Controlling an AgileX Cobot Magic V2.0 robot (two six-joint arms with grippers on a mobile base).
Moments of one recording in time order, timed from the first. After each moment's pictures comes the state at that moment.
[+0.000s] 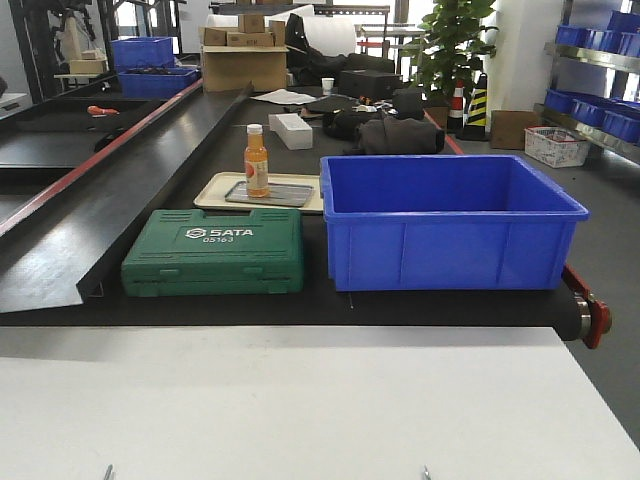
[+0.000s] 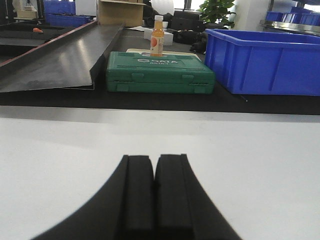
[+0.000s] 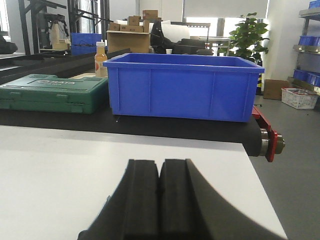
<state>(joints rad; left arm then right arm) -0.07 -0.01 0.03 -0.20 0.12 0.11 0.09 -0.01 0.03 -0.06 0.04 0.01</state>
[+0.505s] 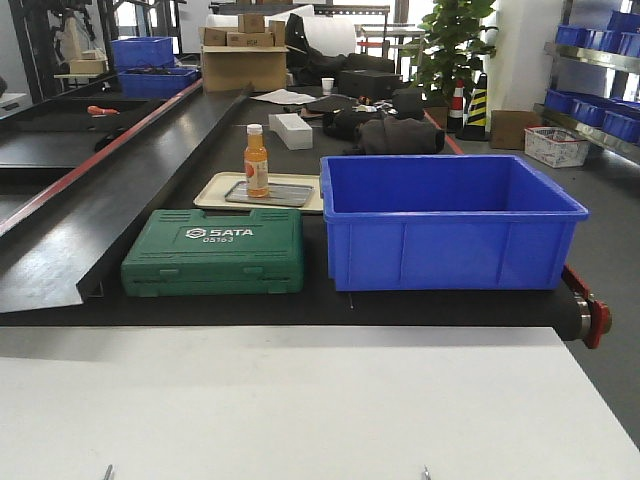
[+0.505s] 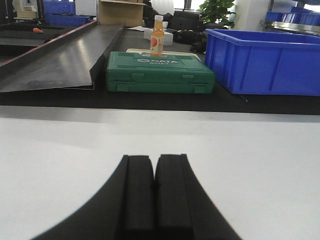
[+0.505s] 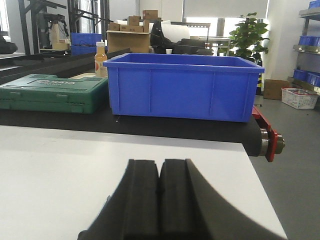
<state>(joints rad) -0.07 -0.01 0.03 -0.20 0.12 0.11 0.09 -0.01 0.03 -0.06 0.04 0.01</state>
